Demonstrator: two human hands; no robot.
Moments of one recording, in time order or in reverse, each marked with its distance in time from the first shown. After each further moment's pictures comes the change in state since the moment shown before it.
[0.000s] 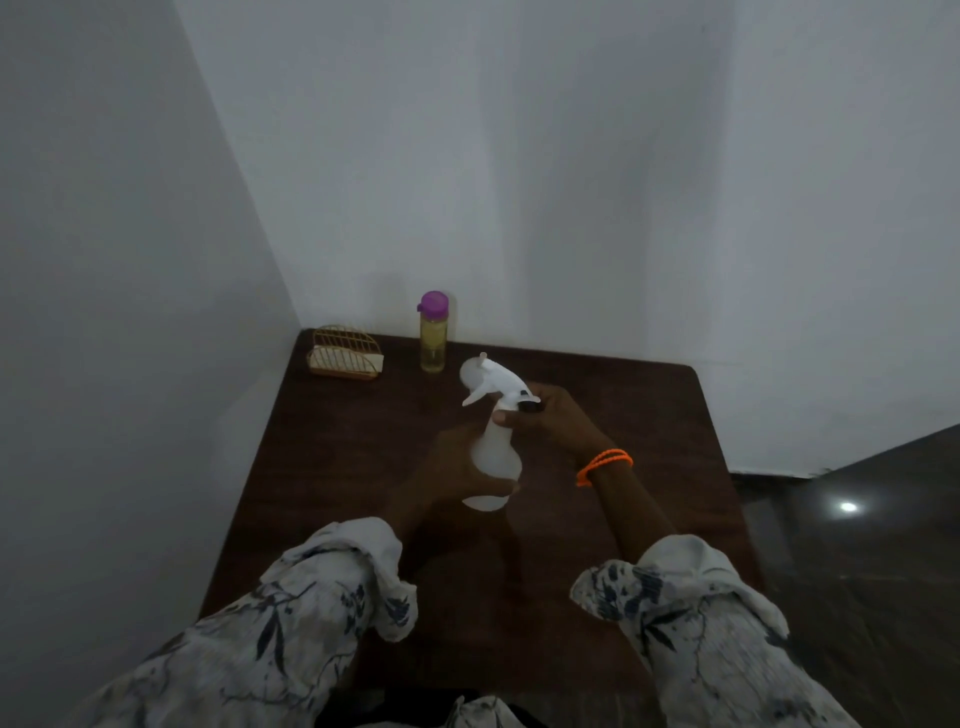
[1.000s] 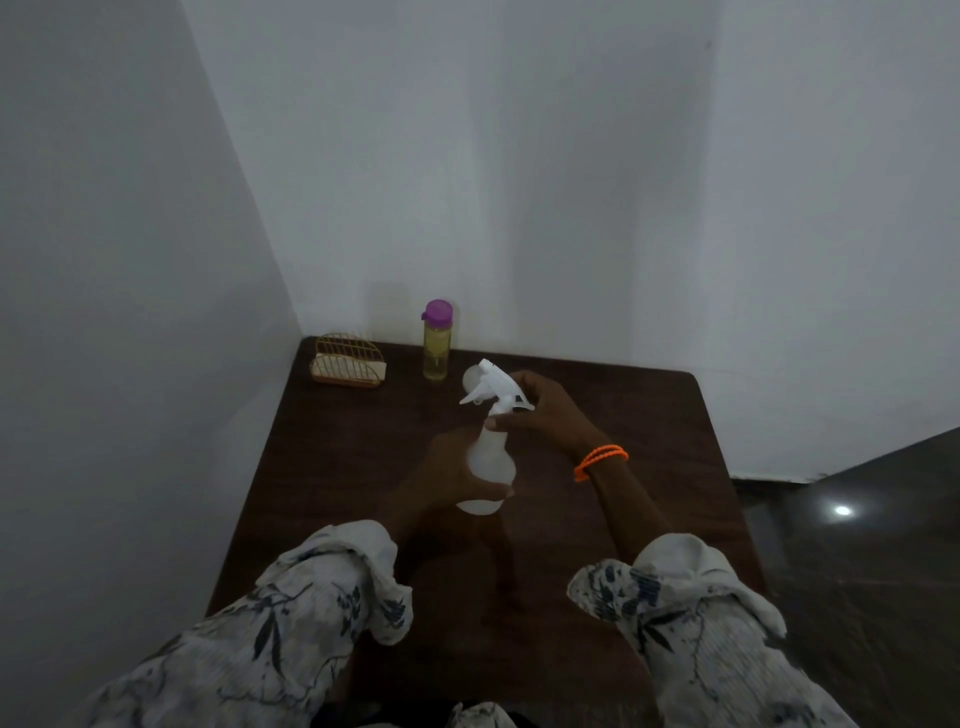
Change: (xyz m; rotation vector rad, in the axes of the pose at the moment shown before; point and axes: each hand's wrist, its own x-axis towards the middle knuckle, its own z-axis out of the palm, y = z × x) left_hand 0.008 -0.021 -0.015 0.034 -0.003 -0.003; right_hand 0.017 -0.021 0.010 -0.182 0.025 -0.038
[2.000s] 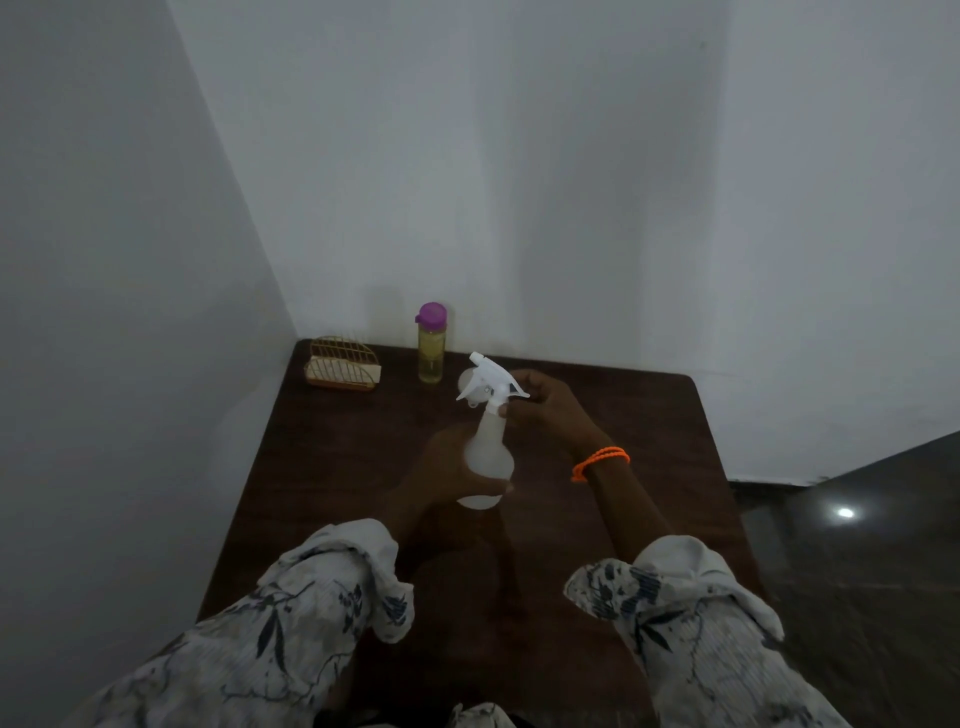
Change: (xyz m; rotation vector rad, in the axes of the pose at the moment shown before) left_hand 0.016 -0.001 0.007 0.047 0.057 0.031; right_hand 0.003 0.007 -0.008 0.238 0.033 0.052
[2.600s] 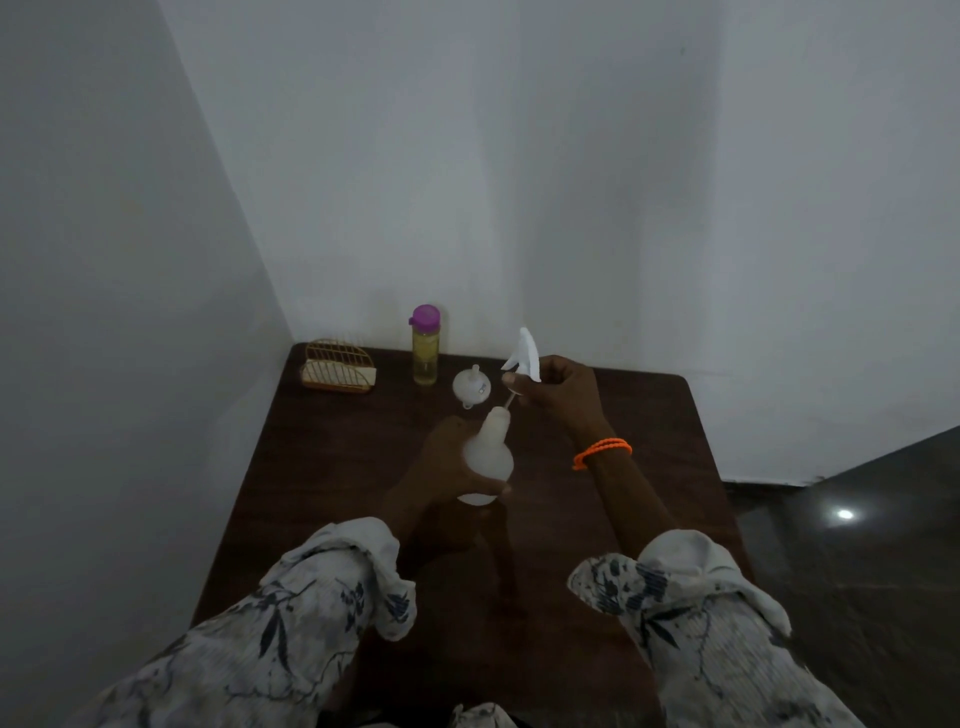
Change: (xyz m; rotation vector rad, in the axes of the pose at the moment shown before) left_hand 0.000 -0.003 0.005 0.116 0.038 0.008; right_hand -0.010 -0.022 -0.006 0.009 0.319 -0.068
